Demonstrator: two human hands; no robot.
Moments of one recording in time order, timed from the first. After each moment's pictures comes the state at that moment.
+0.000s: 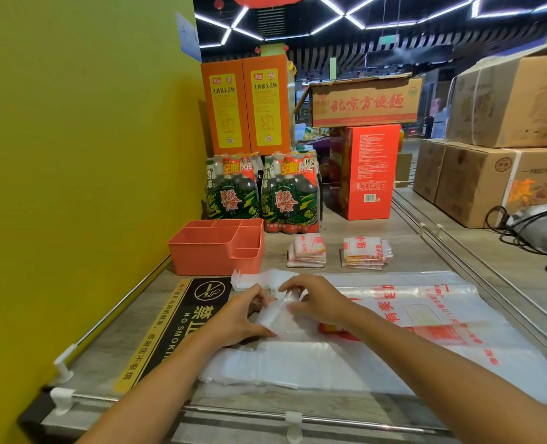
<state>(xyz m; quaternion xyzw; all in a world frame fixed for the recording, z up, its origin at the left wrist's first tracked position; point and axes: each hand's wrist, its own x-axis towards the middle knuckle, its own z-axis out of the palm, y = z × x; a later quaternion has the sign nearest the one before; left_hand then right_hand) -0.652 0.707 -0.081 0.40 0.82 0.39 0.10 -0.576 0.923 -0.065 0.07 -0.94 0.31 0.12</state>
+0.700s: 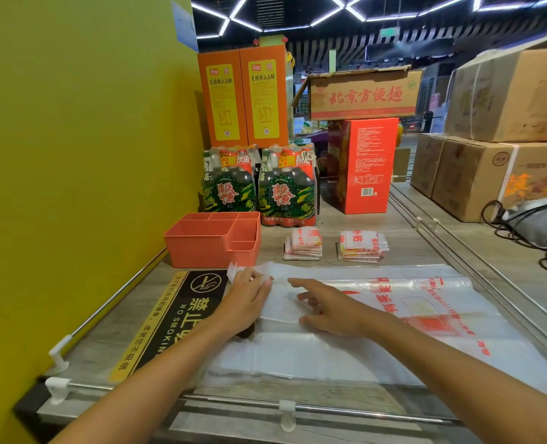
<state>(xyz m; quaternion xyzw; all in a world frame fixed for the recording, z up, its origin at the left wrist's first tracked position) -0.651 0.731 -0.082 0.39 0.87 0.31 -0.05 -0.532 0.940 -0.068 0.07 -0.94 0.32 0.00</state>
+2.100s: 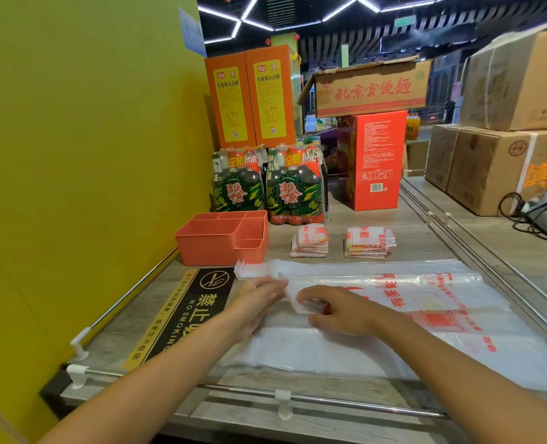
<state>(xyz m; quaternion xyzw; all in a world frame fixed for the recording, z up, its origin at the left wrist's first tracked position) -0.591 0.746 -0.052 0.10 0.64 0.72 0.24 -0.523 0.956 -0.076 0.08 -0.96 0.27 0.00</state>
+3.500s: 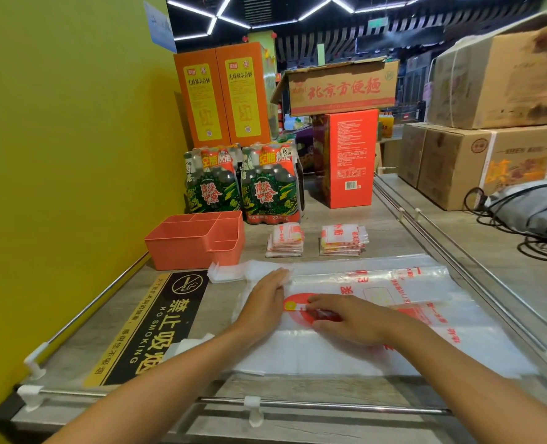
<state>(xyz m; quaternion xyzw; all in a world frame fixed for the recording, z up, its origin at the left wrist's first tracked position) -0.599 0.804 -0.090 0.35 0.86 0.37 -0.03 -0.470 0.989 -0.064 0.05 -0.97 0.23 -0.04</state>
